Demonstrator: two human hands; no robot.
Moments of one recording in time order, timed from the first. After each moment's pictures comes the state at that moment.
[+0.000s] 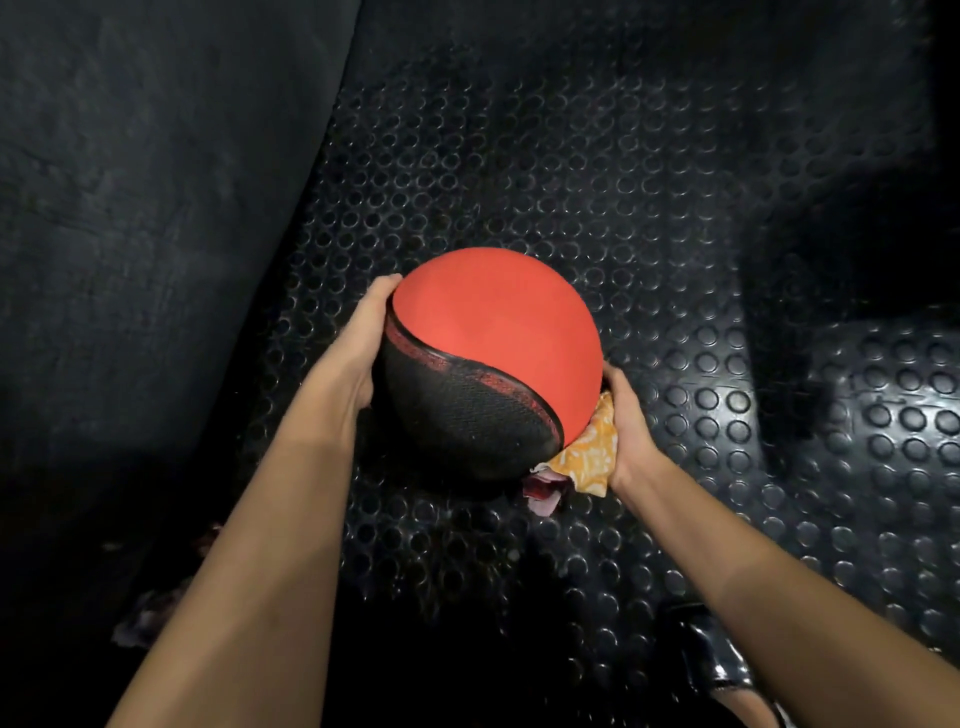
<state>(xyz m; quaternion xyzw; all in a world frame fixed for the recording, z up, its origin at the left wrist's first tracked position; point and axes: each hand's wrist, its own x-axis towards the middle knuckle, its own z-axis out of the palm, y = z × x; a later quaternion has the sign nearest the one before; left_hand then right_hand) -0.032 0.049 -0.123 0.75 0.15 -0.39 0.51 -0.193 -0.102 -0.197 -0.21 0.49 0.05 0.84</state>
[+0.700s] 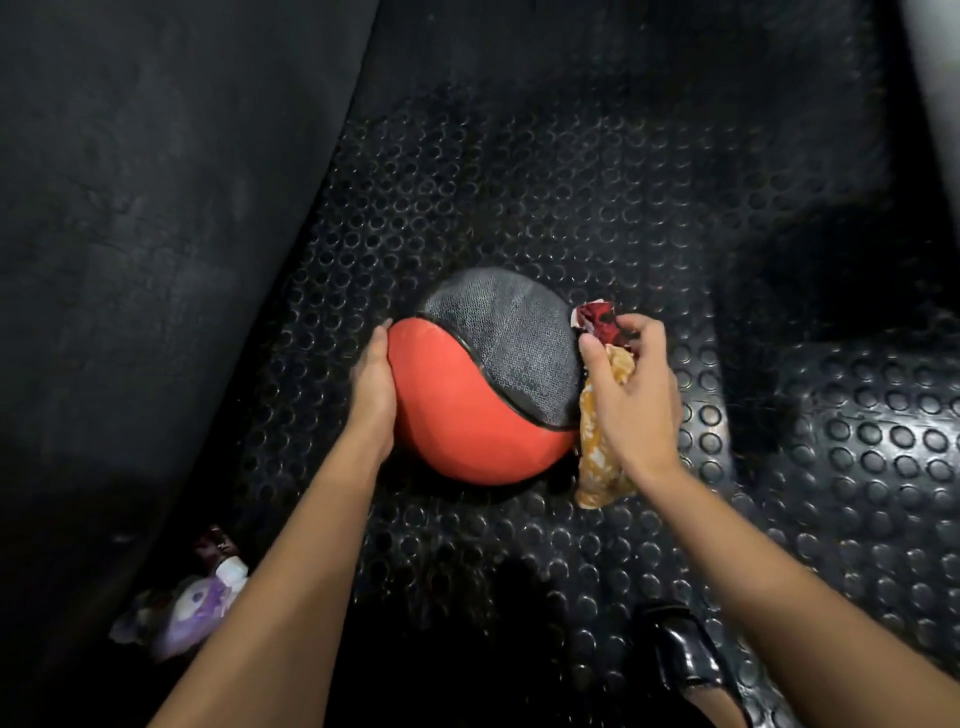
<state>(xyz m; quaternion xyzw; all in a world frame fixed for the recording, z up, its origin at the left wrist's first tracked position) -0.074 0.054 -0.140 0.76 0.18 -0.23 0.58 -0.205 -0.120 -0.138 -0.77 0.41 -0.14 0.46</state>
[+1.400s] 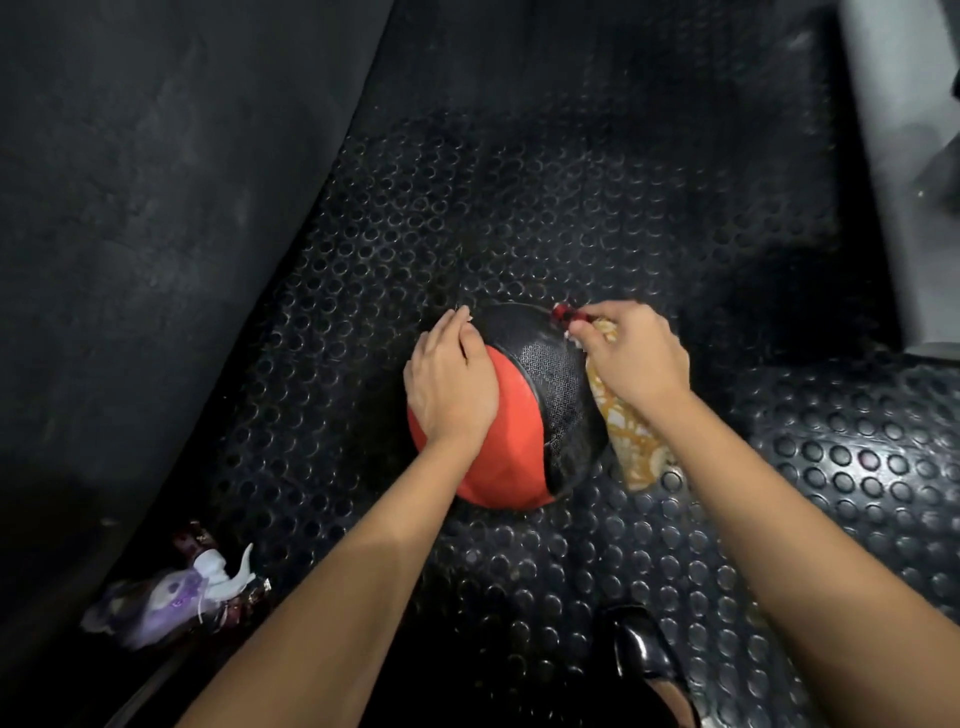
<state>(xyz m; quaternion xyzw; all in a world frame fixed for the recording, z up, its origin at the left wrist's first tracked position) -0.126 -0.022 -0.108 0.92 0.02 -0.10 0.38 -0.177 -0.164 -0.081 -0.90 0.33 0.02 0.29</state>
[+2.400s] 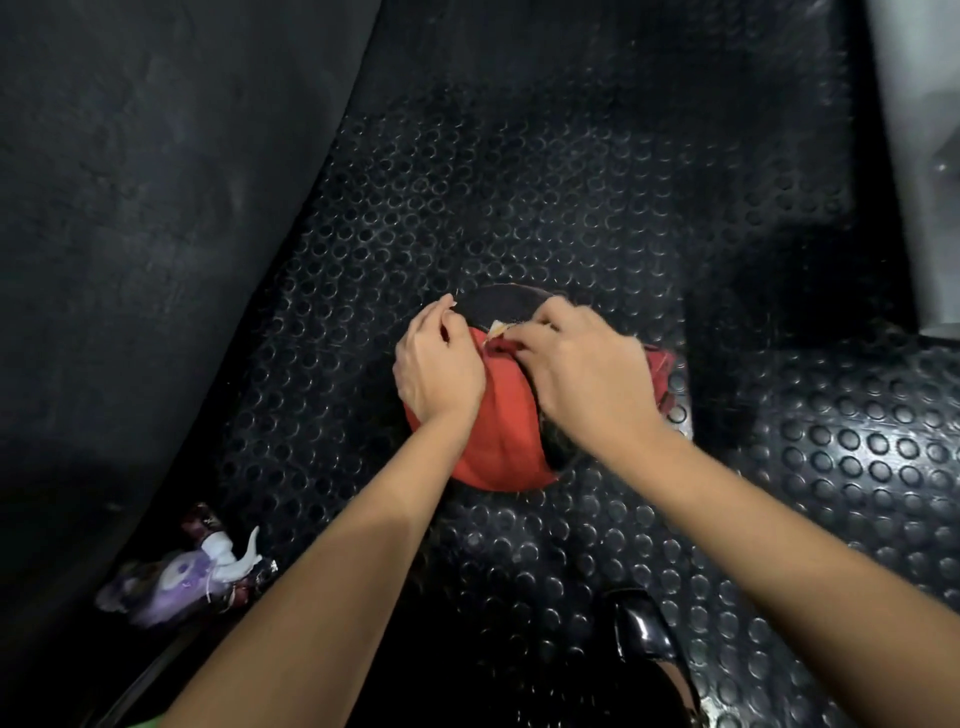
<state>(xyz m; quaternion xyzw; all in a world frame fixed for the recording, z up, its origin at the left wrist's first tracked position) -0.124 -0.022 -0.103 0.90 0.11 -0.09 0.41 -0.196 -0.121 -0.070 -0.98 0.08 -0.07 0.14</state>
